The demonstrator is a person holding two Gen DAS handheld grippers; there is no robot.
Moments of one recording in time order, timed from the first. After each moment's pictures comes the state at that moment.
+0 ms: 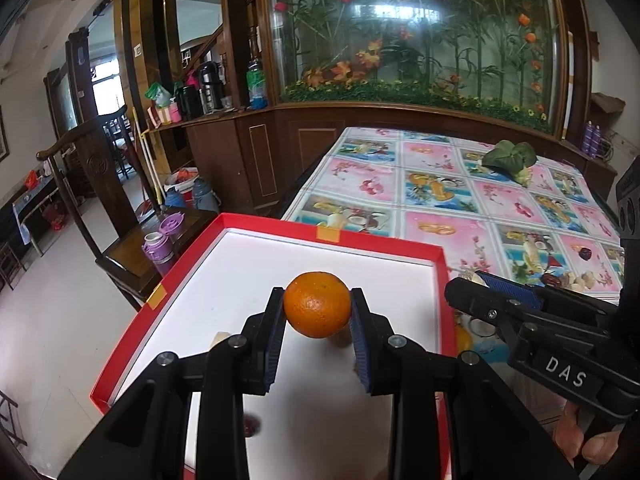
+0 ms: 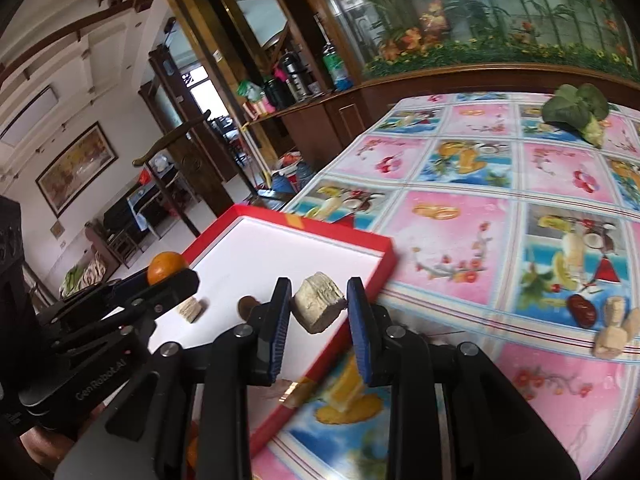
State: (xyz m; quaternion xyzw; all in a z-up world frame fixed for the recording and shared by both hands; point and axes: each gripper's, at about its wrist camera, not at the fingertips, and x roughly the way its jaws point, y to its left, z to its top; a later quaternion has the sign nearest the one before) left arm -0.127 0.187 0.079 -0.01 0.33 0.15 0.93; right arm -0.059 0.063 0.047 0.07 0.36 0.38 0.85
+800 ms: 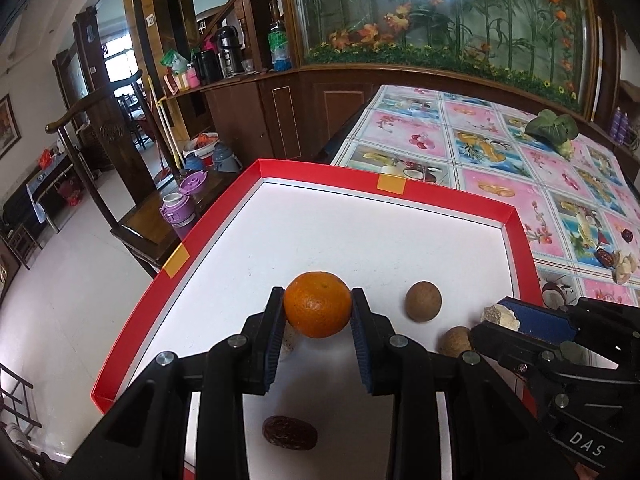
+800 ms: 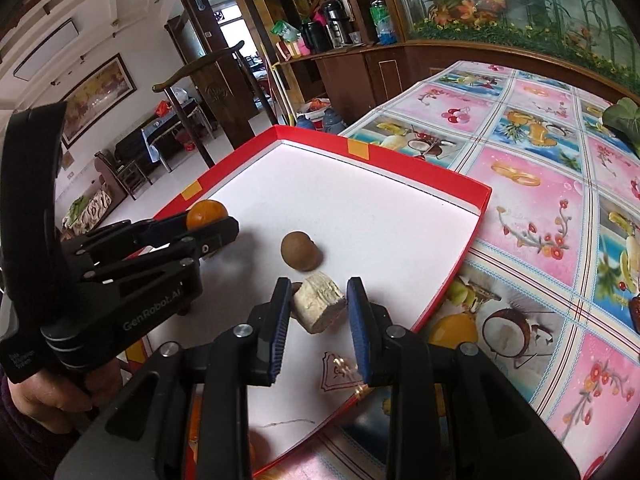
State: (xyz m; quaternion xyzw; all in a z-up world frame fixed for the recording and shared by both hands) left arm -0.117 0.227 0.045 -0.01 0.38 0.18 0.90; right arm -0.079 0.121 0.020 -0.02 0.41 0.42 0.81
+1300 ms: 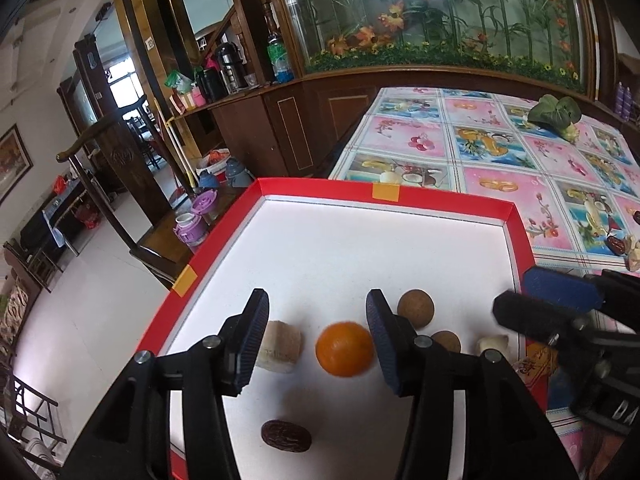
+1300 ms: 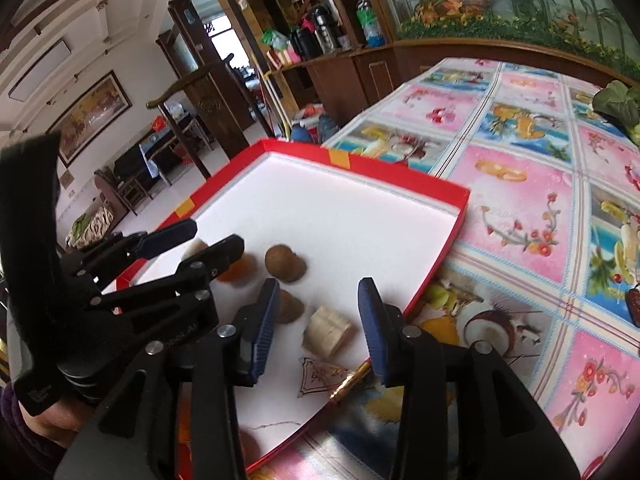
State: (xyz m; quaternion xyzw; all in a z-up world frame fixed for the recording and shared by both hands) left arm -0.118 0.212 0.054 0.04 0.38 0.21 0.90; right arm -0.069 0.105 0.024 0.02 0.41 0.42 0.81
